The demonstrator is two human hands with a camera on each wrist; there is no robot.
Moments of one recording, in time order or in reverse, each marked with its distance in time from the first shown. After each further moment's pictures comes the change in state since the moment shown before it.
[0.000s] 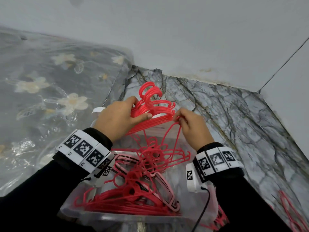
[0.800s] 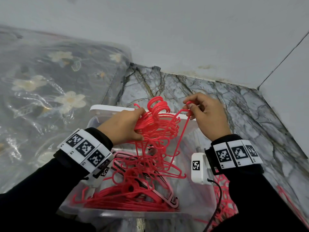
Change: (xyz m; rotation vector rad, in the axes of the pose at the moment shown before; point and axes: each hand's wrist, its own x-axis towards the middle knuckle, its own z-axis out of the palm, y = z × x) left_hand -0.007 0.005 0.014 0.058 -0.307 0.156; right_hand 0.003 0.000 -0.036 0.234 0.153 0.071
